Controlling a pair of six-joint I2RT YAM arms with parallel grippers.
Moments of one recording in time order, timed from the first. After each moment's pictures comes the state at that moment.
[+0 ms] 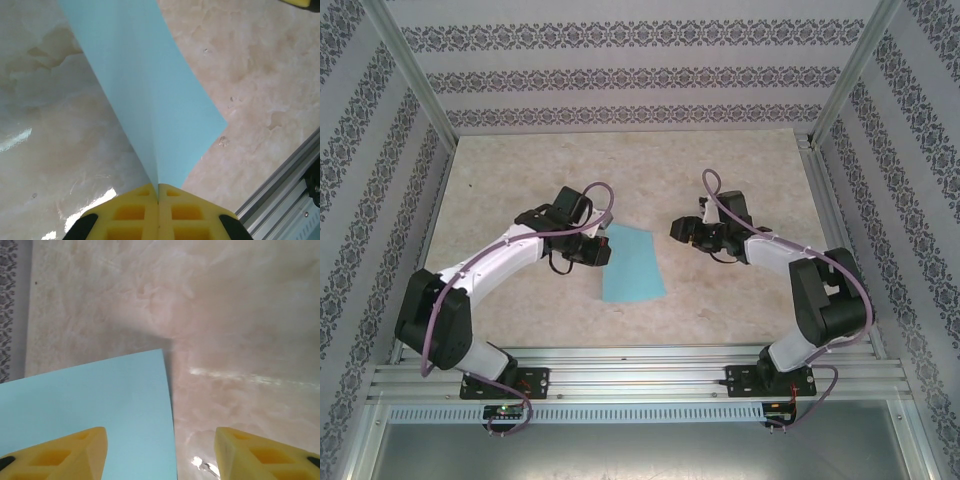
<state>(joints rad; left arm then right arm) -0.50 1.51 1.08 -0.69 0.43 -0.26 0.29 1.57 0.79 -0.02 -0.53 0.57</state>
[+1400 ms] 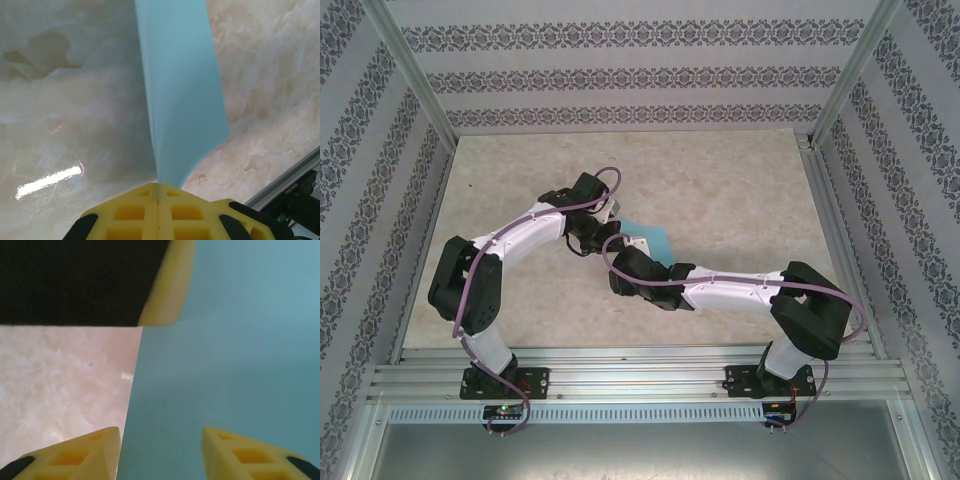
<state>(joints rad) -0.50 1.74 1.28 -0.73 0.47 -0.51 1.05 1.61 0.92 -0.18 0.25 0.70</state>
